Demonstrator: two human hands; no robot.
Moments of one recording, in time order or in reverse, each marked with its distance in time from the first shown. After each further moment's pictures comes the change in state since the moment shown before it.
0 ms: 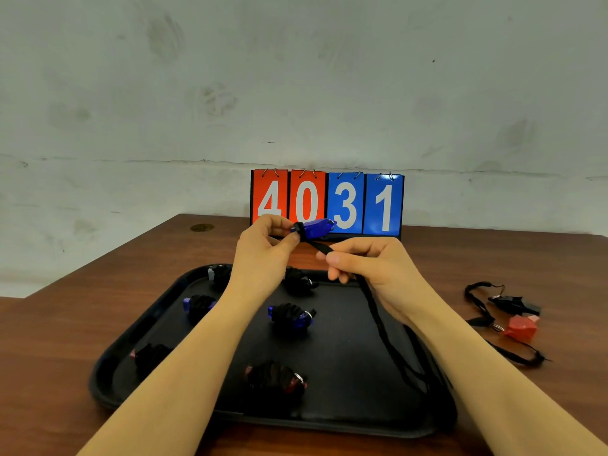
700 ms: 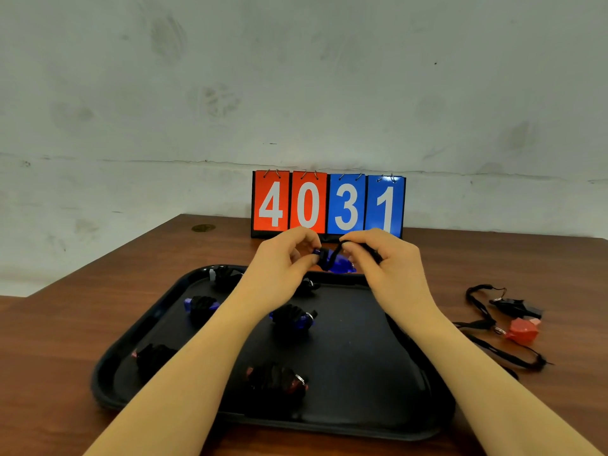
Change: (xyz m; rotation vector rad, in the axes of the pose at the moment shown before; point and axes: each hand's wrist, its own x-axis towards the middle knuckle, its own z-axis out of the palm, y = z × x) left_hand -0.009 0.002 -0.001 0.285 -0.319 0.176; right_hand 0.002 0.017 -0.005 -0.699 0.332 -0.365
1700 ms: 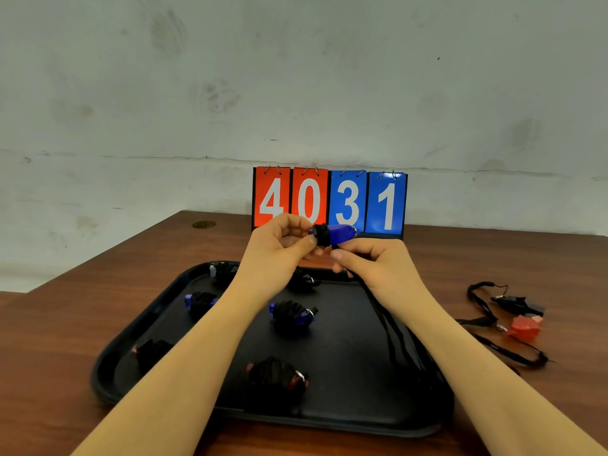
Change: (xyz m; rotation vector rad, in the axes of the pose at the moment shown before) left_hand 0.001 0.006 -0.001 -0.546 0.119 -0.100; right_hand 0.002 -0.009 0.000 0.389 -0.227 0.321
